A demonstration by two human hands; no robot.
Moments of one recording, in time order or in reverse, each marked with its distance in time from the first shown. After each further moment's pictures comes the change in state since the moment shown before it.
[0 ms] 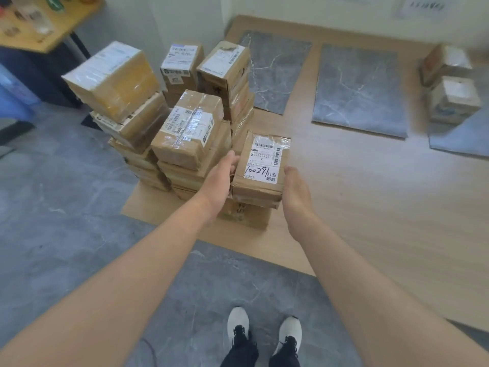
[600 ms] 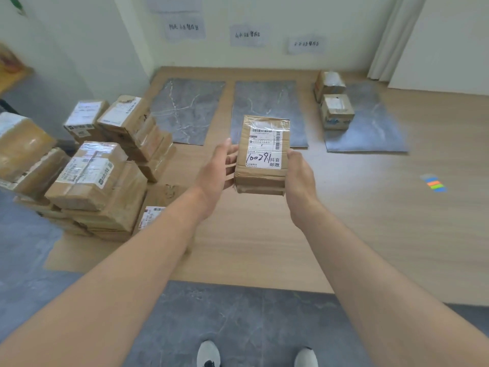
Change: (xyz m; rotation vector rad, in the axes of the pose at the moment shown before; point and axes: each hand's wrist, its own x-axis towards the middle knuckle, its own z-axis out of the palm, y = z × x) left_hand -0.045 0.089 0.225 0.004 -0.170 0.161; right_hand 0.000 -0.046 -0.235 0.199 0.199 -0.243
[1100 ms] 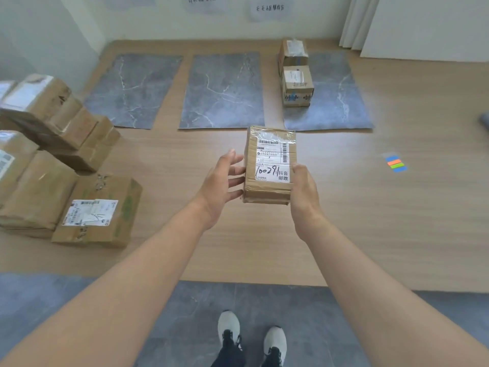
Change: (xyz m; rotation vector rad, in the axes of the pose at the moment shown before) left_hand 0.031 -0.071 0.181 -0.042 -0.043 -0.140; right_hand 0.068 0.068 -0.178 0.009 0.048 0.122
